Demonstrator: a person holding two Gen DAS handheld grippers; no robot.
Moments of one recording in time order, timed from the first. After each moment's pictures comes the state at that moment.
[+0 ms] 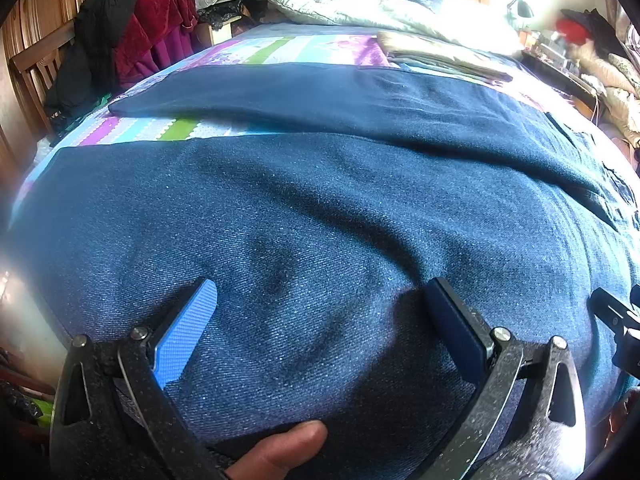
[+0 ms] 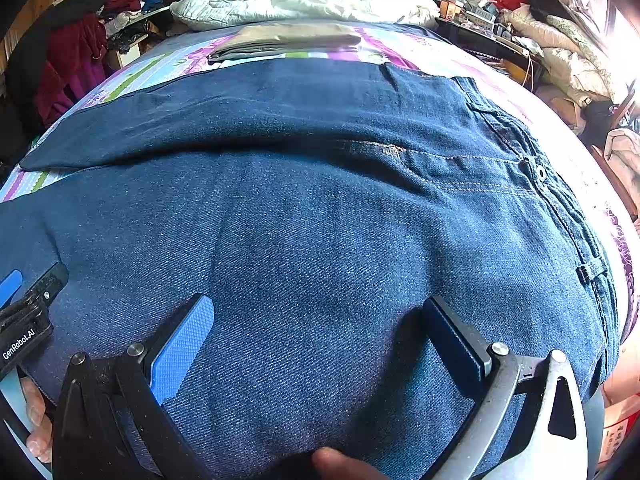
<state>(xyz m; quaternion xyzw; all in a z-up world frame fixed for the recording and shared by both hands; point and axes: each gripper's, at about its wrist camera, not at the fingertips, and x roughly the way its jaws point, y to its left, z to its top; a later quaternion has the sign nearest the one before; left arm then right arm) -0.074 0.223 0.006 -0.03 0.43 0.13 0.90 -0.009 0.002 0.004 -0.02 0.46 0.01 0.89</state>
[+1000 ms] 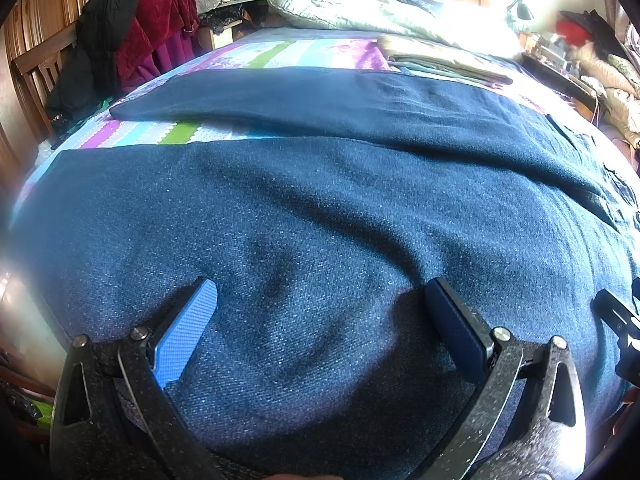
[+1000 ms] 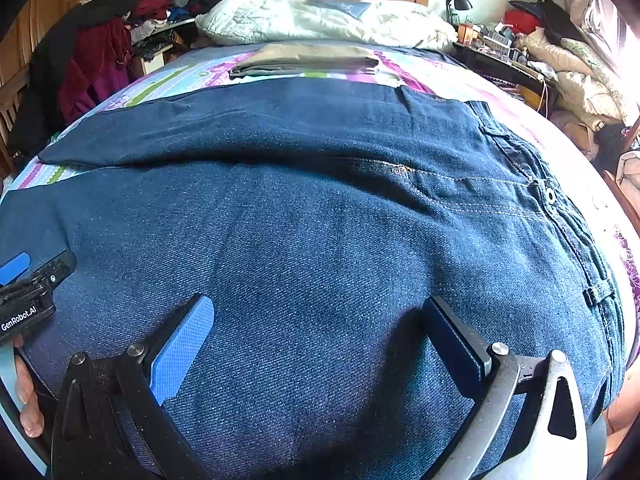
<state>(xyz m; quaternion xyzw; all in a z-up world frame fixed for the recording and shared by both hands) -0.075 0.222 0.004 -0.03 0.42 0.13 0.90 -0.016 0.000 0.003 -0.04 0.42 0.05 0.90</state>
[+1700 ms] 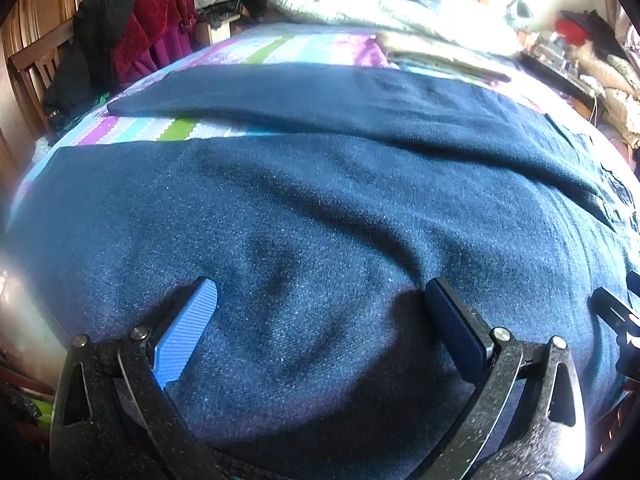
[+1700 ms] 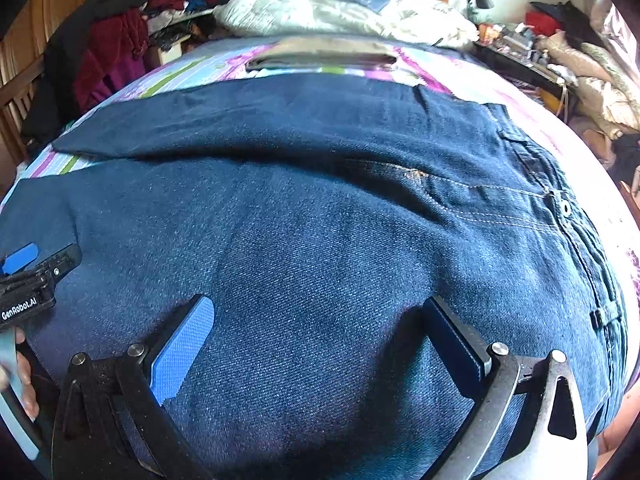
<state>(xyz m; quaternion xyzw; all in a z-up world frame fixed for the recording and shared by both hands) -0.072 0.225 0.008 -0.04 0.44 0.12 0.89 -0.005 -0.006 0.007 -0.04 0.44 0.10 0.89</state>
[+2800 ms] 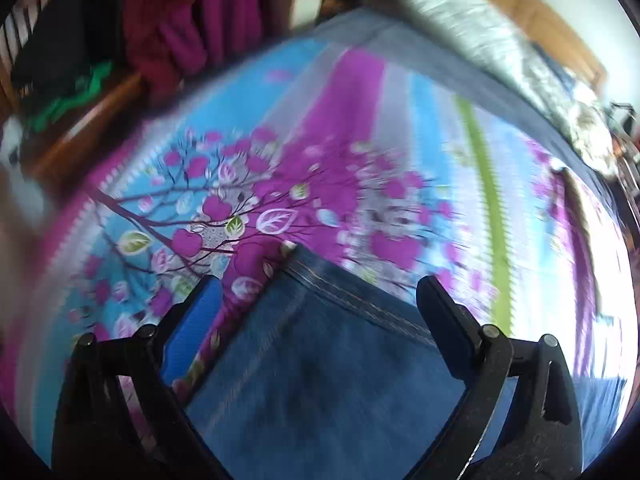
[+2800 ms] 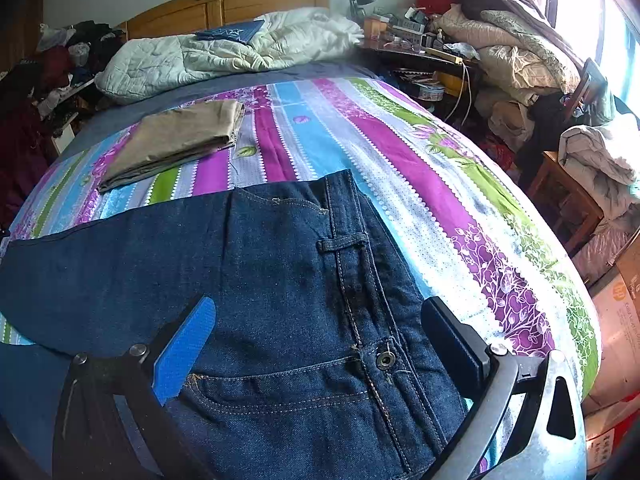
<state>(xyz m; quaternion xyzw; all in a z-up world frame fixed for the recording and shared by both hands) 0.266 0.636 0.036 -0.18 0.47 0.16 0.85 0.120 -0.156 0.100 0.03 0.42 -0.08 0.90</state>
